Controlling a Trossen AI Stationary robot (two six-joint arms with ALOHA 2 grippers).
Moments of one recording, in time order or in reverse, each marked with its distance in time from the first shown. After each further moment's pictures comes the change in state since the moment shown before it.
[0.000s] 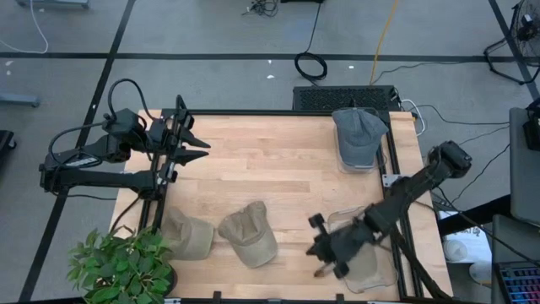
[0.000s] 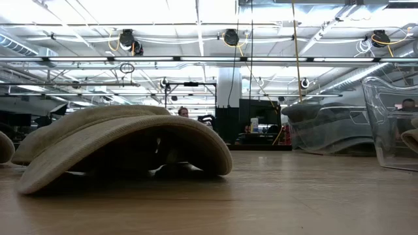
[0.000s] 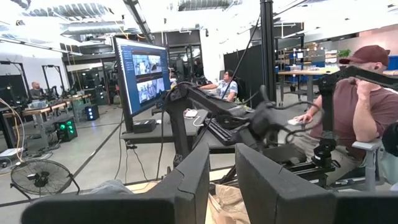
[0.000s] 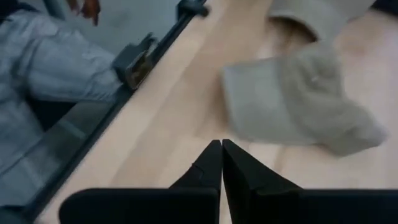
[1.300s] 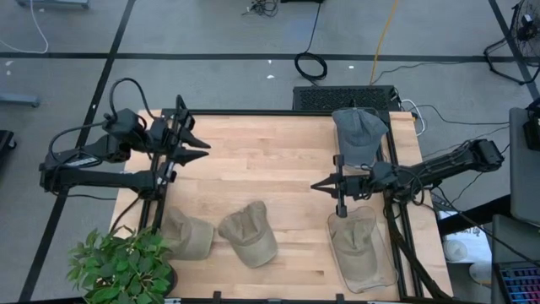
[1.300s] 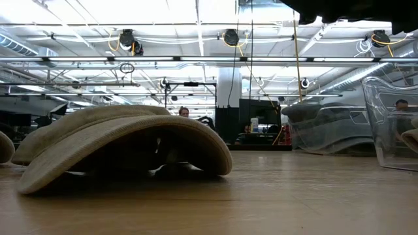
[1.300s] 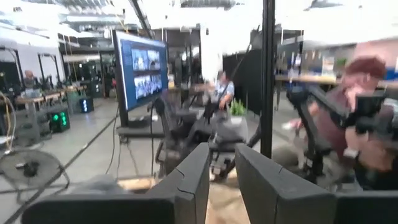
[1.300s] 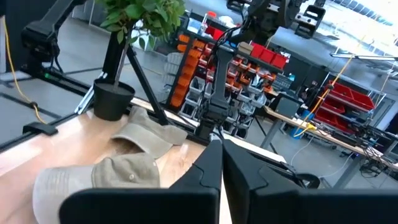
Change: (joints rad) left arm -0.002 0.006 0.000 -0.006 0.001 -0.064; right arm -0.442 -0.544 -0.678 0.946 -0.088 -0.444
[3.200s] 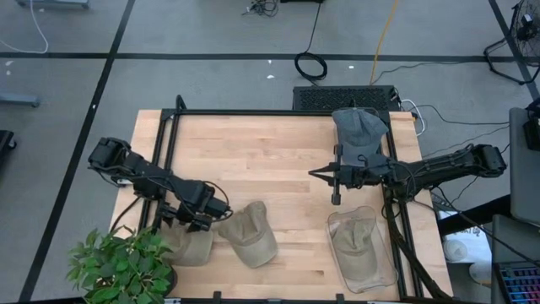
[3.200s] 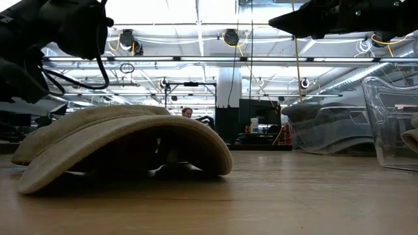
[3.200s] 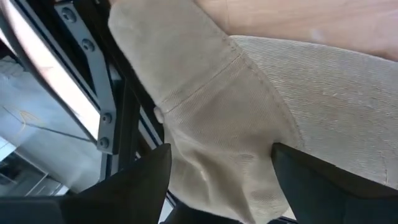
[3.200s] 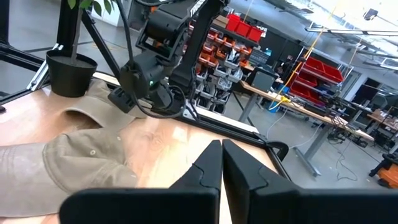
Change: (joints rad) left arm -0.528 0.830 -0.046 -1.217 0.161 -1.645; right arm -0.145 0.000 0.000 -0.063 -0.008 0.007
